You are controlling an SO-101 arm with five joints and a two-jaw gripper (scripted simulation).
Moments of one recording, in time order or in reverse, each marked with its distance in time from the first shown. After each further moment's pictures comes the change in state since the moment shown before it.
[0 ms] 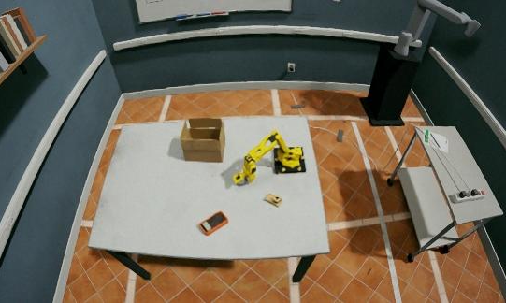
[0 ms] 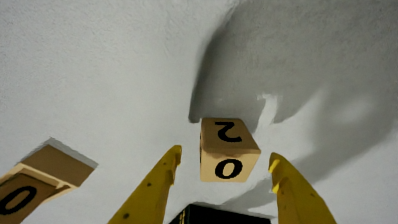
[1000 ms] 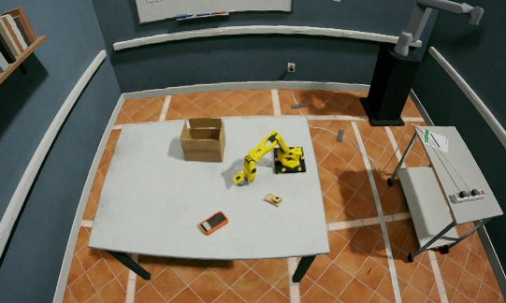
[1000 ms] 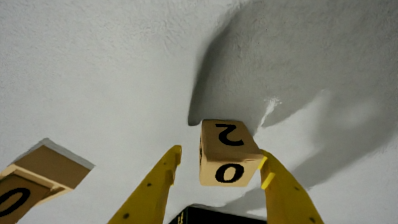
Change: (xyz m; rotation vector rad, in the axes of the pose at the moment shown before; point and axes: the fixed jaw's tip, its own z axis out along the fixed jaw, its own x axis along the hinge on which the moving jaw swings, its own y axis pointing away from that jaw) arm 0.000 0.000 0.002 0.000 0.000 -0.015
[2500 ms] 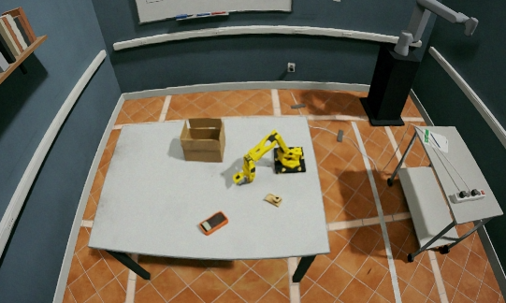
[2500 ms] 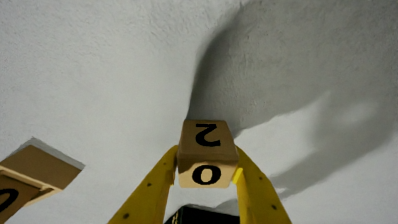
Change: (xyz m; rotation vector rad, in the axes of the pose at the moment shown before) arm 0.001 -0.007 0.001 0.001 0.006 -0.005
